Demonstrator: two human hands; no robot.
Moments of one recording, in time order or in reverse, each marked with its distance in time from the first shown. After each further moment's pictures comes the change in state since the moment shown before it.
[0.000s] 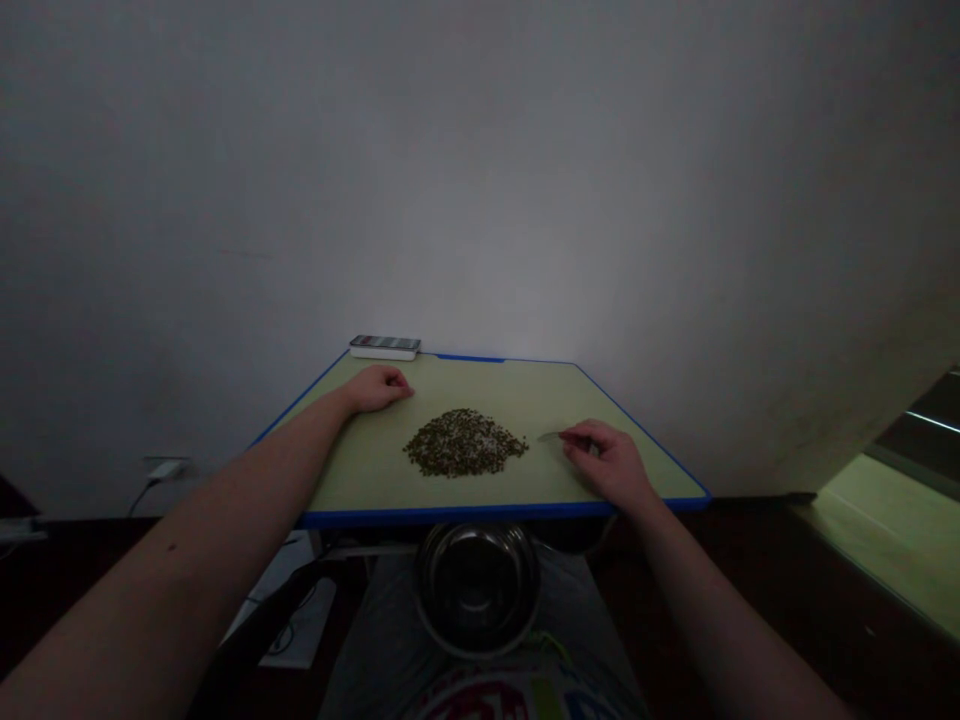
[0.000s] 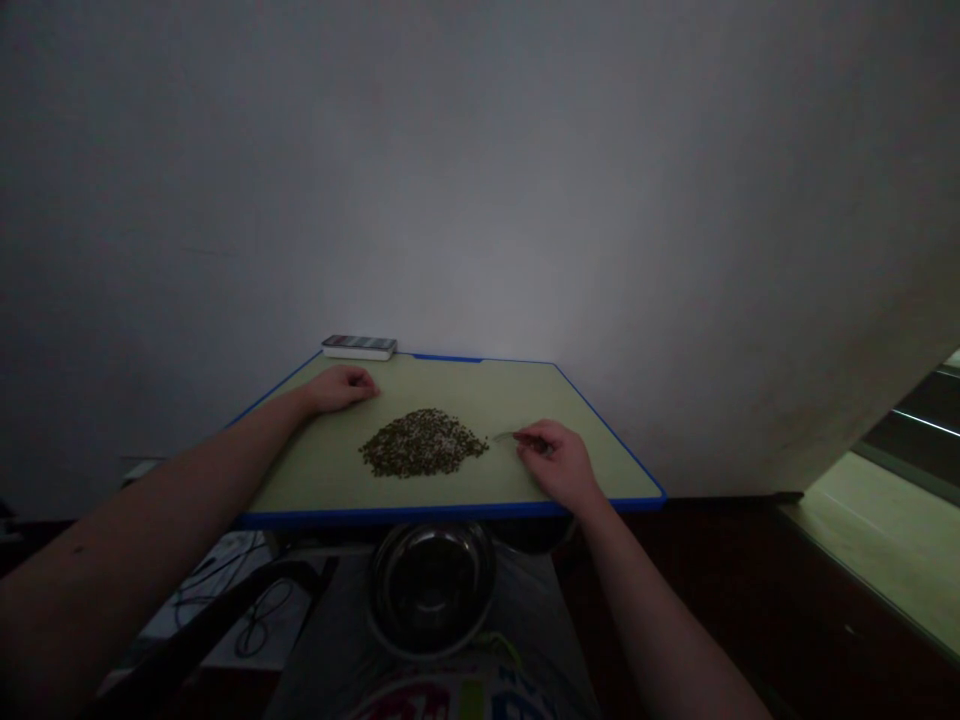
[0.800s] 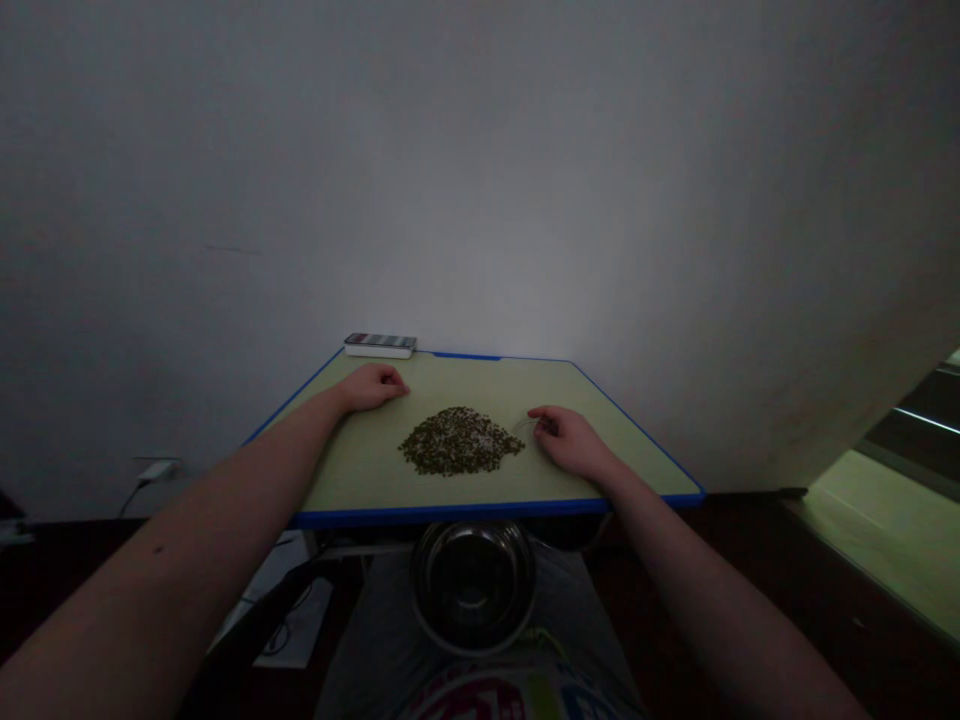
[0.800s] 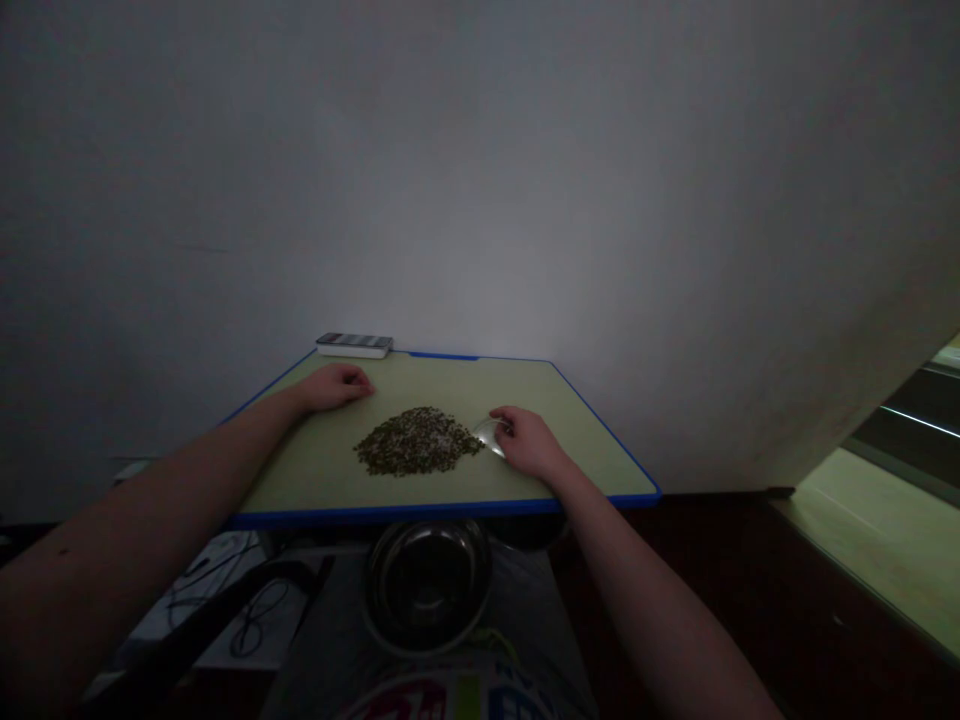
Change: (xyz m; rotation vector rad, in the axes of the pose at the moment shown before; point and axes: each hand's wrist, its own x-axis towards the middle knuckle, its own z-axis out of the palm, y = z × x) left_hand 0.001 0.002 0.000 -0.026 -0.015 0.002; right_hand 0.036 0.001 0.027 -0.189 -0.249 0.067
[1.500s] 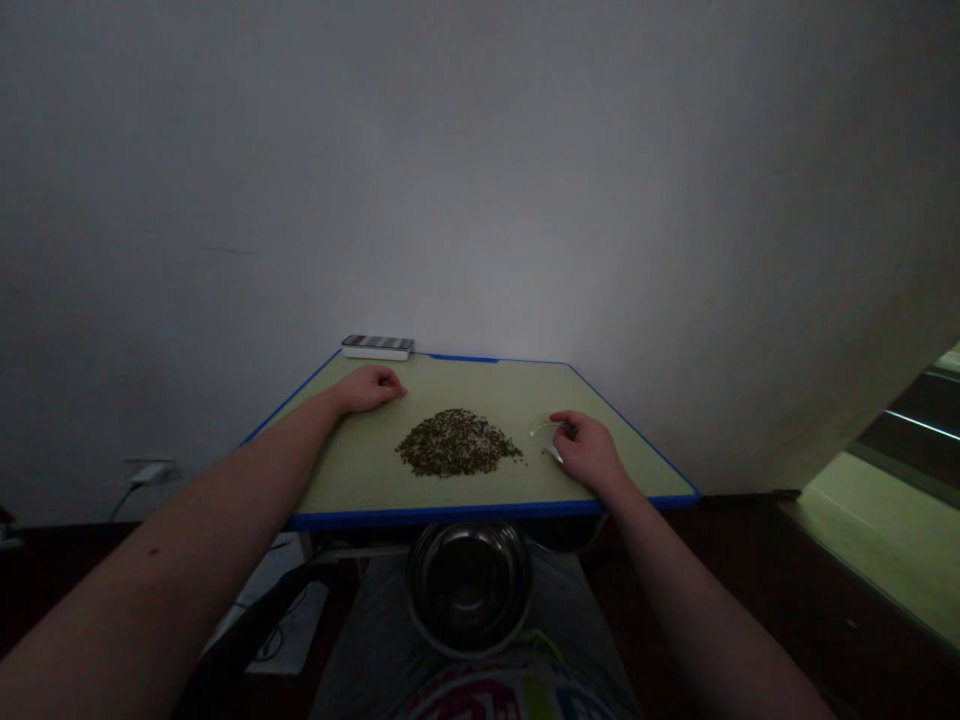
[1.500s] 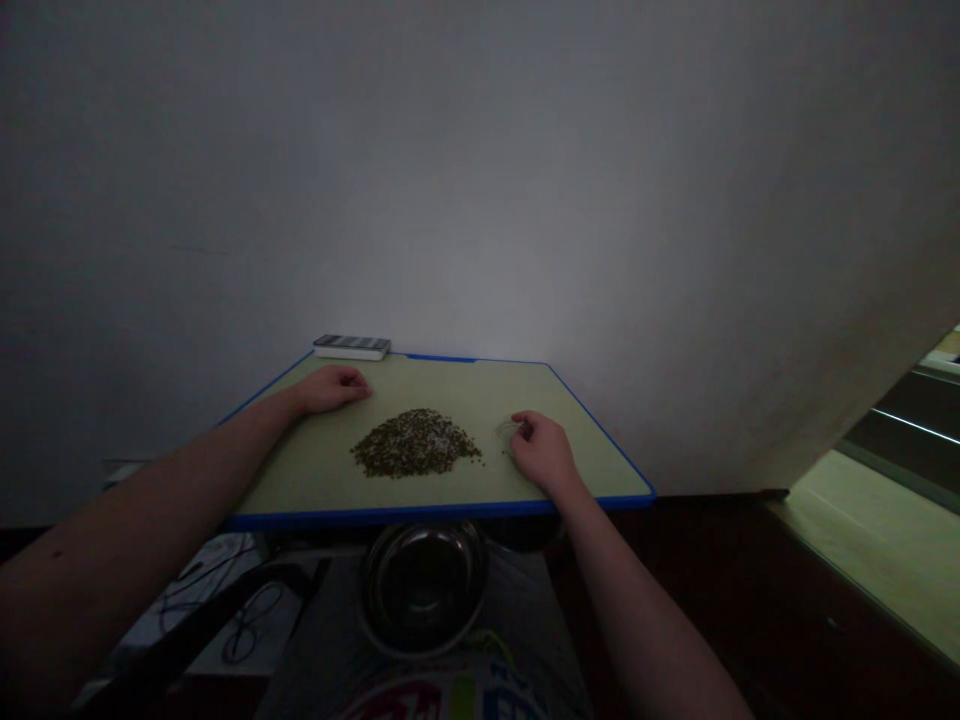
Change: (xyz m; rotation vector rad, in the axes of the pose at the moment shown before) left_hand 0.001 -0.001 0.000 0.039 0.002 -0.002; right_hand -0.017 0.011 -0.005 0.017 0.247 0.203
